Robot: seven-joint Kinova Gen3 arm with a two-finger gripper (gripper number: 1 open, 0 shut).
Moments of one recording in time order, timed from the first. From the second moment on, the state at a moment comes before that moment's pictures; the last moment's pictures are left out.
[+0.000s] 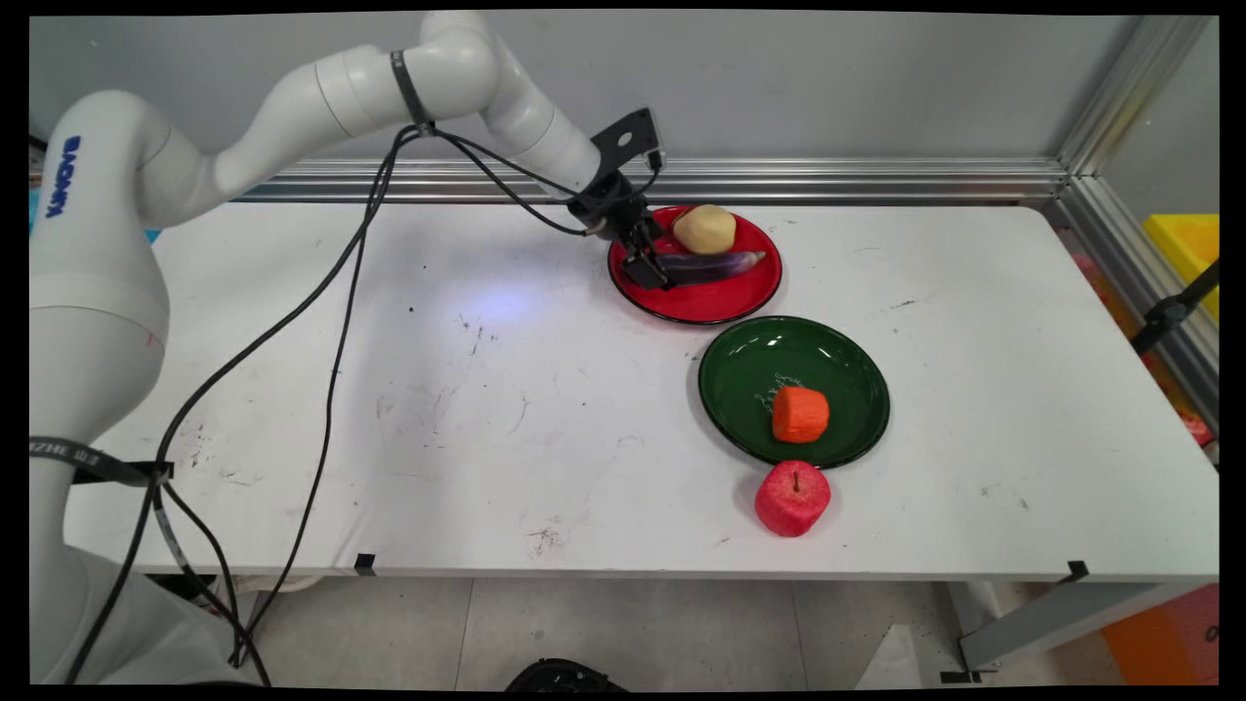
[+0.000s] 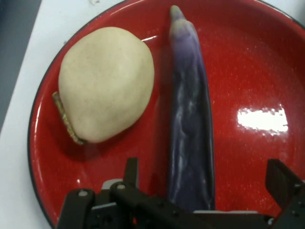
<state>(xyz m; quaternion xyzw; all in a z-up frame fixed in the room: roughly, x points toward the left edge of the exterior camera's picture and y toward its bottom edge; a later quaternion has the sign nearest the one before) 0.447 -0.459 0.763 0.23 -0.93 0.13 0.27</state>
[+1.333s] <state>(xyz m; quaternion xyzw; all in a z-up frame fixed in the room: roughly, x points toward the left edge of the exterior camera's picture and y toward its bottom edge) 0.438 -0.444 0.790 0.22 -0.93 0.12 0.29</state>
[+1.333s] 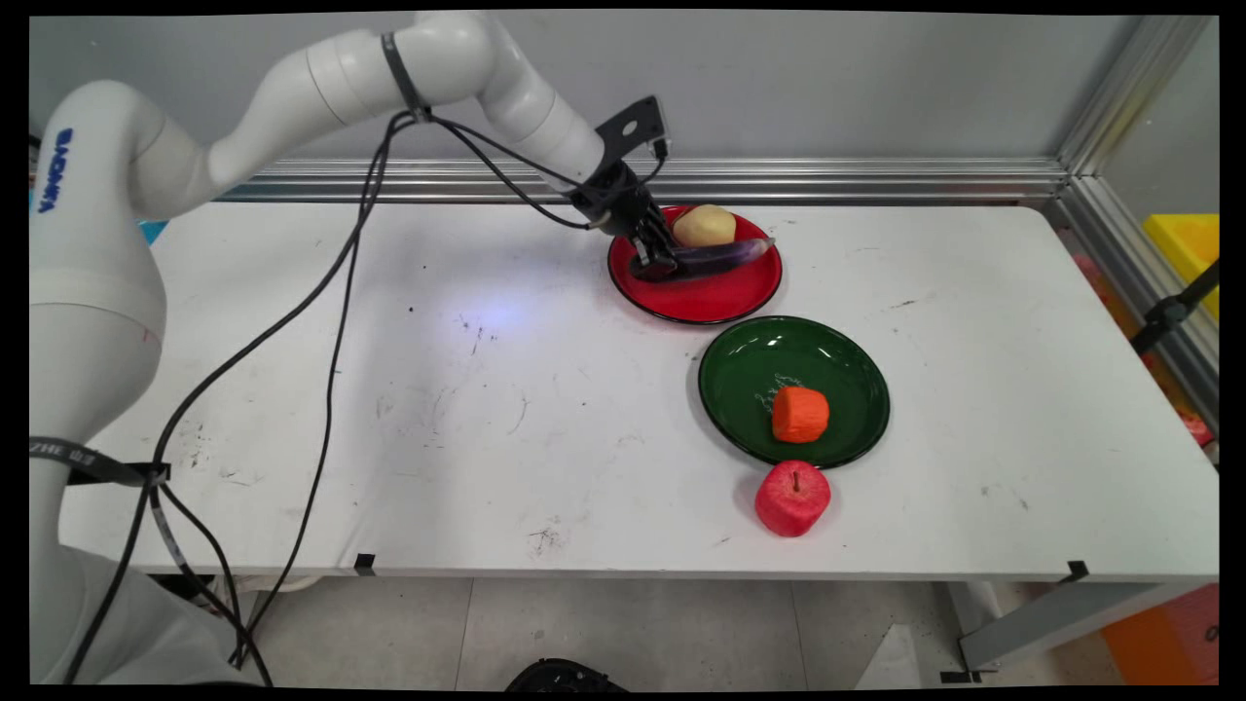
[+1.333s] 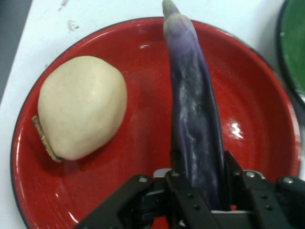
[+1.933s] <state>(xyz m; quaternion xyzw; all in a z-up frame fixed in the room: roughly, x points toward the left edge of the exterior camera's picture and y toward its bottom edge) 0.408 -0.396 0.838 0.23 -0.92 0.09 0.29</state>
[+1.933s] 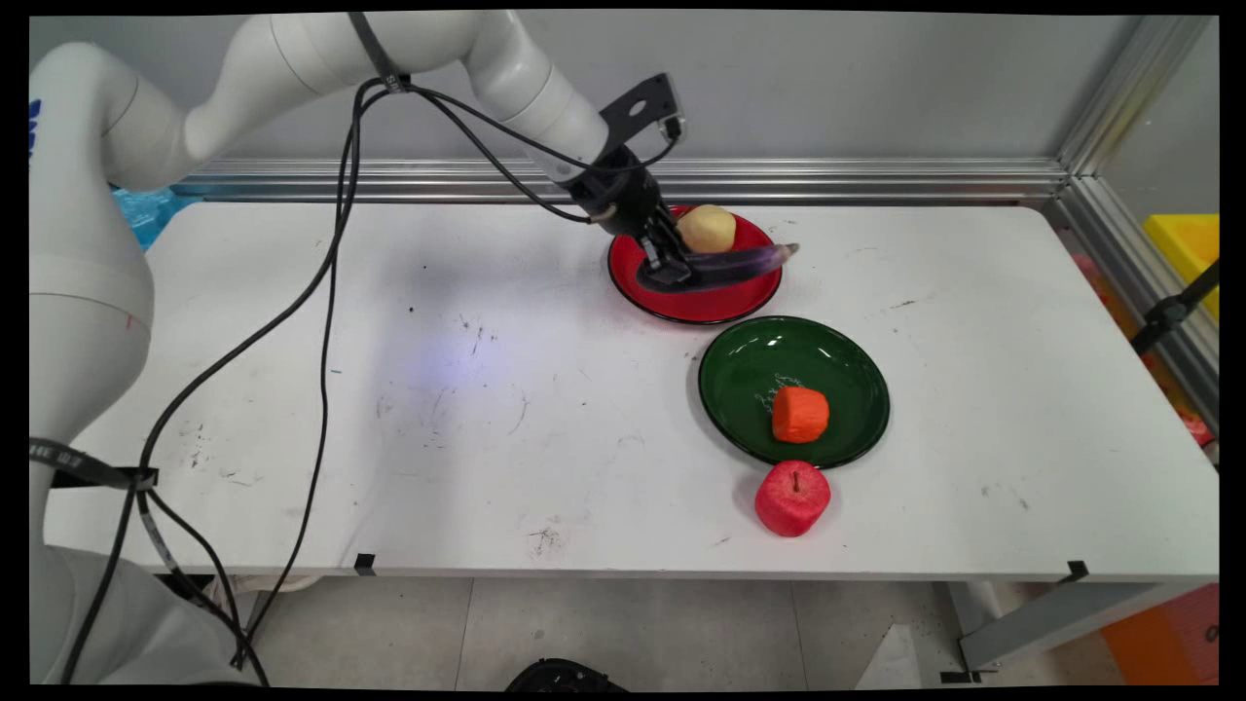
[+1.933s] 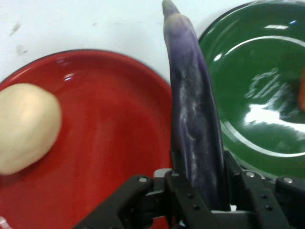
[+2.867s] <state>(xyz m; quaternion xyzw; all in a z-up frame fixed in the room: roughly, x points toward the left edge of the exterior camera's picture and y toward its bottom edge) 0.330 -0.359 0.812 0.23 -0.91 0.06 0.33</state>
